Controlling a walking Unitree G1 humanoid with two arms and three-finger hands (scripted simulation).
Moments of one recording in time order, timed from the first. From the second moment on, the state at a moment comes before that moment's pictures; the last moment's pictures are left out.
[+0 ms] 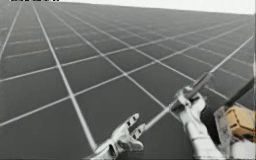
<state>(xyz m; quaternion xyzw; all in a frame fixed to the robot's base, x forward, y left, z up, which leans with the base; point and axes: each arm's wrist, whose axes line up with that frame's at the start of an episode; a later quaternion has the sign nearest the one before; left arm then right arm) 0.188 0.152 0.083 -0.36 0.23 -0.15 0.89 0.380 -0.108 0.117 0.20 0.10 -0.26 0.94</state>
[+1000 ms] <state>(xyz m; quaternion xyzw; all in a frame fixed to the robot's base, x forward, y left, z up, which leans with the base) 0.191 0.148 0.091 -0.34 0.23 -0.15 0.90 0.379 -0.115 0.115 0.22 0.10 -0.26 0.93</state>
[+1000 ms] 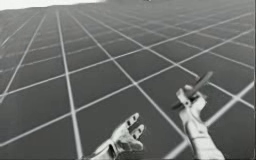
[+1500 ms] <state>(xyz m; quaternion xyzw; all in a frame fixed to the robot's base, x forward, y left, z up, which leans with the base) 0.187 0.154 0.080 -0.36 0.23 -0.15 0.89 0.382 -0.104 0.121 0.19 0.10 -0.26 0.94</state>
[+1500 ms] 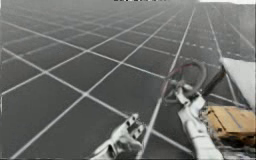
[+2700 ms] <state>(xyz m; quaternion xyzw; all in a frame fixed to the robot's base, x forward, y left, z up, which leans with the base) 0.190 0.149 0.090 -0.34 0.23 -0.15 0.90 0.380 -0.111 0.117 0.22 0.10 -0.26 0.94</state>
